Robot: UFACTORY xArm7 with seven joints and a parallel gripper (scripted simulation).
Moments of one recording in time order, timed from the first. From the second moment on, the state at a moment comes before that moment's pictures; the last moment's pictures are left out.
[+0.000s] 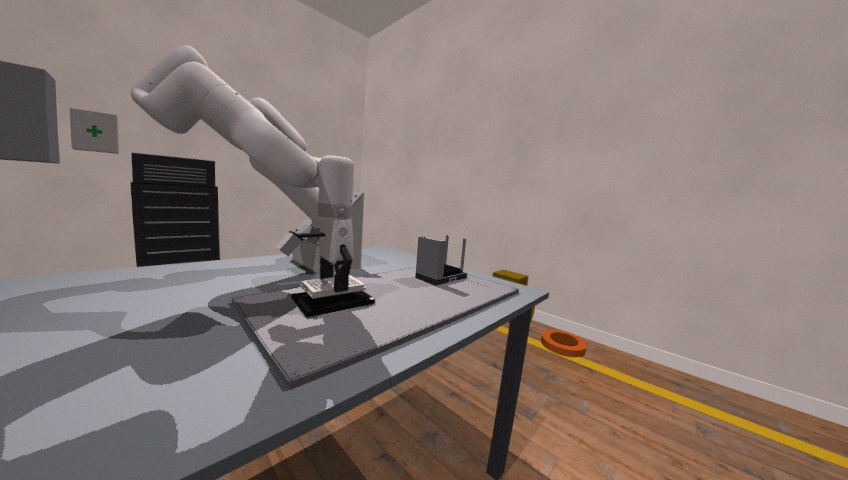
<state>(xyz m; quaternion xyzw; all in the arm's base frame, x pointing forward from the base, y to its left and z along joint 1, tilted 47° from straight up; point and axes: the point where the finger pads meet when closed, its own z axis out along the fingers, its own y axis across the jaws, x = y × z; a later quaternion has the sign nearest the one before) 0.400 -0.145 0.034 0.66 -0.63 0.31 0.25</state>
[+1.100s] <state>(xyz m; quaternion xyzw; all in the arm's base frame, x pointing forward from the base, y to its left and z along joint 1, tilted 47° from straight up) 0.396 -0.116 0.060 0.66 -0.63 0.31 0.25</state>
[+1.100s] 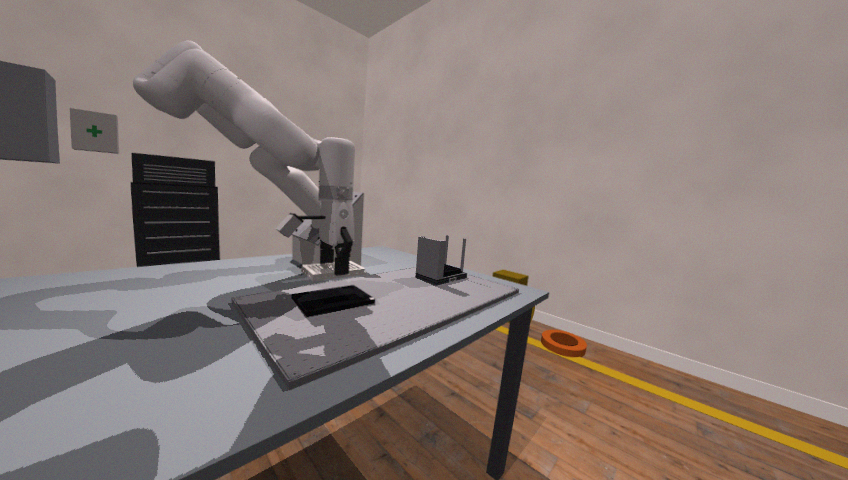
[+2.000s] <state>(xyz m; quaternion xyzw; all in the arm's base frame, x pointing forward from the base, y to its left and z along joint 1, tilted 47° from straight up) 0.392 -0.086 0.088 0.66 -0.63 0.31 0.25</state>
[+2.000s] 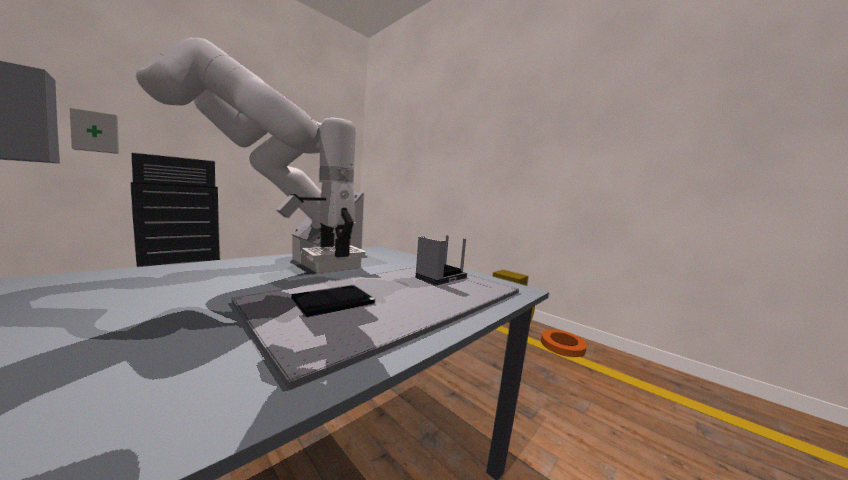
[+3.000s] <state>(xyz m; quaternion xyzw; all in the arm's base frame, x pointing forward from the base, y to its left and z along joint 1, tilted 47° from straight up) 0.388 -0.055 0.118 0.66 -0.63 0.31 0.25</state>
